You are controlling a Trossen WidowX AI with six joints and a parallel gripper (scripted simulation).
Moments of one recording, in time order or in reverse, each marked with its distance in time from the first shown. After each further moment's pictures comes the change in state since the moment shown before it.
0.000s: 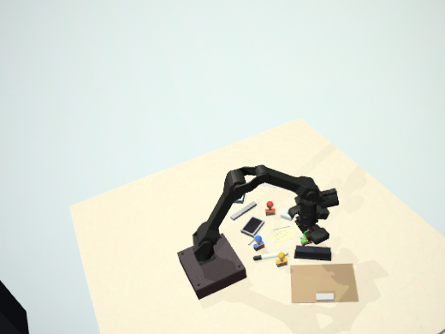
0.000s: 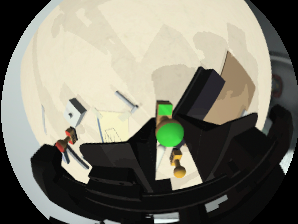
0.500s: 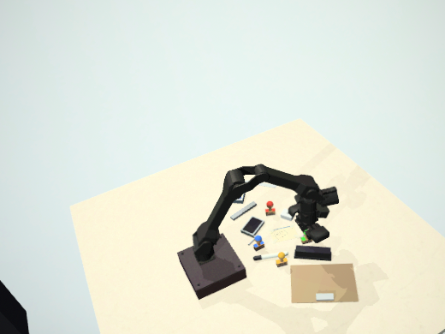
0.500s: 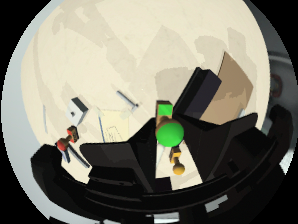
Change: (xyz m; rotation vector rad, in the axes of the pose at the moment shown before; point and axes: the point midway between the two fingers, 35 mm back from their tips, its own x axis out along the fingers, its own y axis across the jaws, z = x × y) arm -0.007 0.000 0.000 0.000 0.000 -0.004
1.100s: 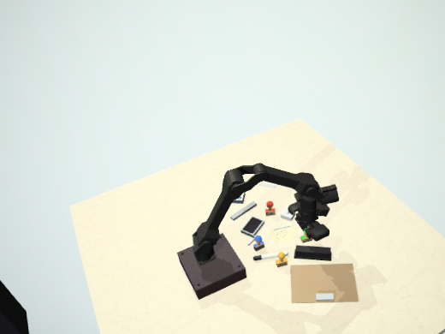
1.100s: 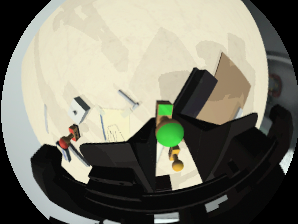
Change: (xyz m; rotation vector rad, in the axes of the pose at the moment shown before) arm -0.009 0.000 0.000 0.000 0.000 -0.005
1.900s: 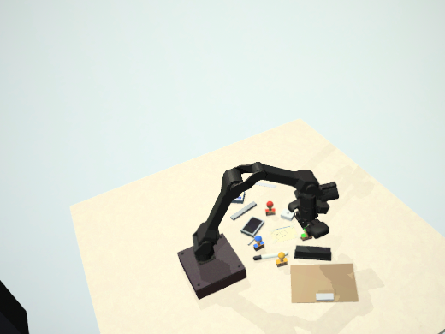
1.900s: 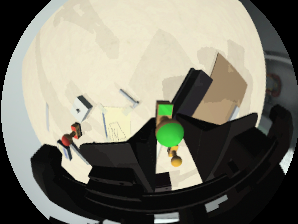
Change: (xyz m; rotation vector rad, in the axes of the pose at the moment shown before) arm -0.012 0.000 0.000 0.000 0.000 -0.007
